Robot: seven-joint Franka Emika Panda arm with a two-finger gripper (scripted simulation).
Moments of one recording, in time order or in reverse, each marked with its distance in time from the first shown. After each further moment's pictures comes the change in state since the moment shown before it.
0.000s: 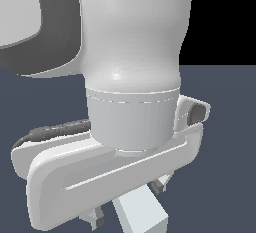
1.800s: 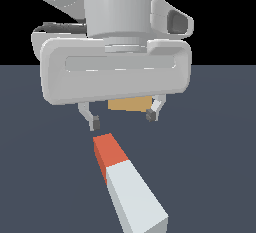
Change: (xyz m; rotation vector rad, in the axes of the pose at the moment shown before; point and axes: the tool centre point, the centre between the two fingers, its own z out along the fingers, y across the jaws) arm 0.057 0.019 -0.093 -0.018 -0.016 0.162
